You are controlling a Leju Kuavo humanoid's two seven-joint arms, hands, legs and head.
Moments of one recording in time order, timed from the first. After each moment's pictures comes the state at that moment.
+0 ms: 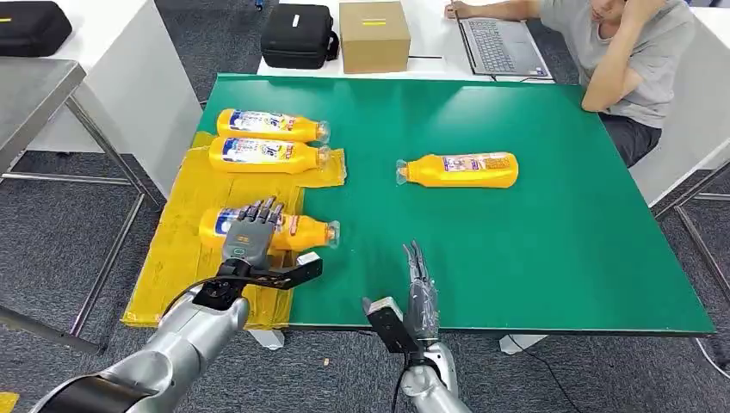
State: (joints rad) left arm -0.66 -0.15 -0.28 -0.36 -1.55 0.38 0.07; right arm -0.23 0.23 0.38 -0.71 0.34 -0.70 -0.70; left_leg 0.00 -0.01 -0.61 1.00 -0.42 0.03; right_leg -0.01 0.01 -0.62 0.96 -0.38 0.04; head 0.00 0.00
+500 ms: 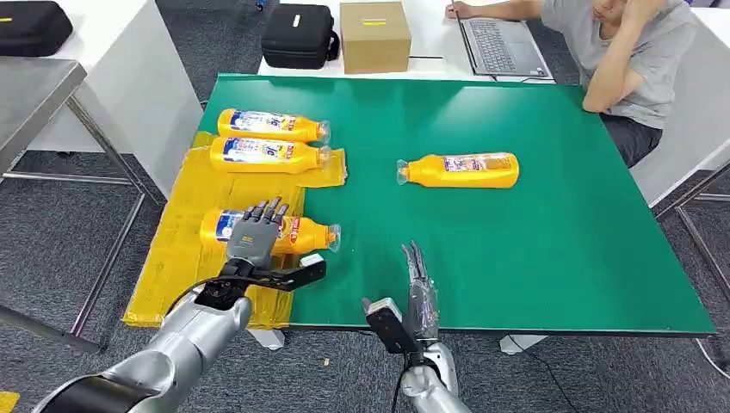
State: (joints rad) left arm -0.65 -0.16 -0.28 -0.36 -1.54 0.37 0.02; right arm -0.23 0.23 0.38 -0.70 0.35 -0.70 -0.70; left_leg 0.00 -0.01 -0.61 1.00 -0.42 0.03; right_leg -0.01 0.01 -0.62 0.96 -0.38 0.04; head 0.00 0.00
